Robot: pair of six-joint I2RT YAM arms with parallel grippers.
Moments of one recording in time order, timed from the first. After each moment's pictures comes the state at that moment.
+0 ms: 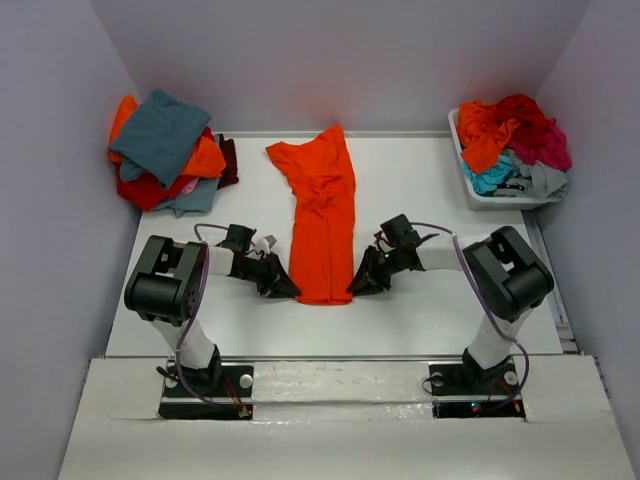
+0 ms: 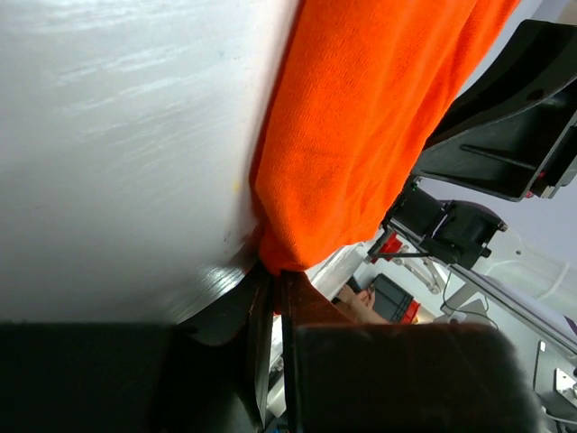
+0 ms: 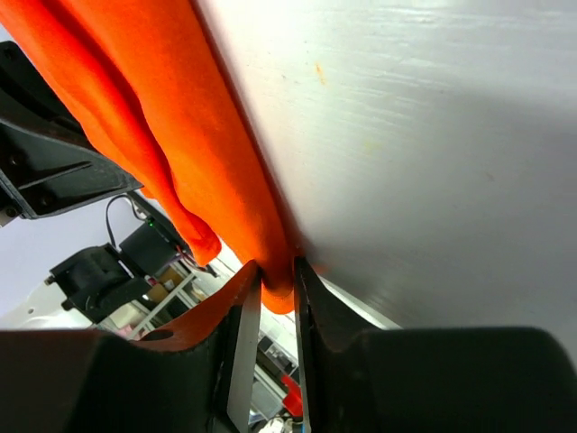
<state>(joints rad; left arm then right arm) -0.22 1.71 0.62 -0.12 0.85 -0.68 0.50 1.77 0.82 -0.13 -0.66 0.94</state>
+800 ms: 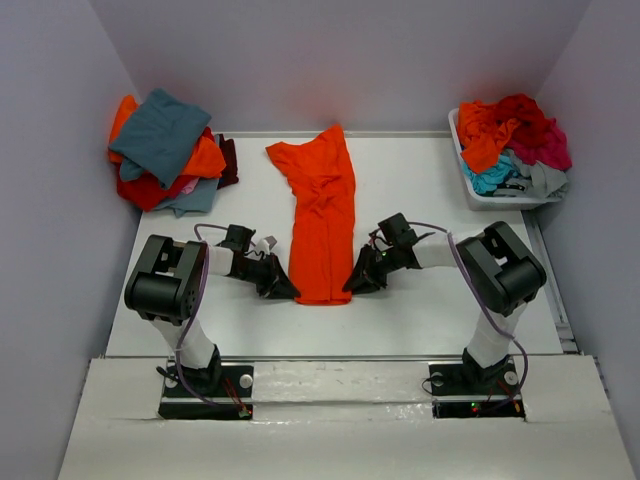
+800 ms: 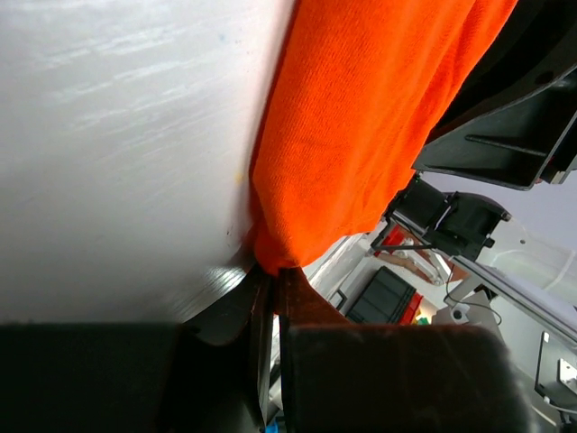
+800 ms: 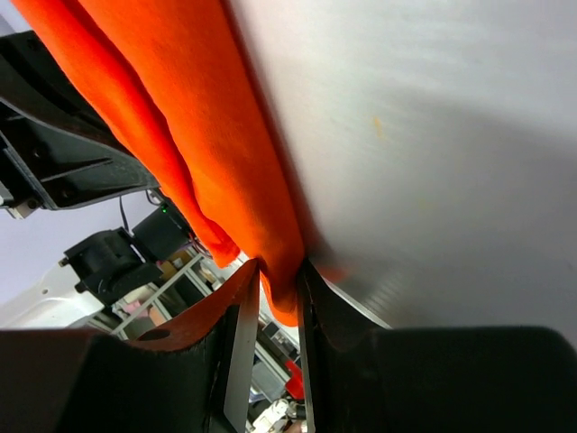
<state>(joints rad) -0.22 1.72 0.62 -0.14 0.87 -0.64 0.50 1.82 0.84 -0.10 -0.74 0.94</state>
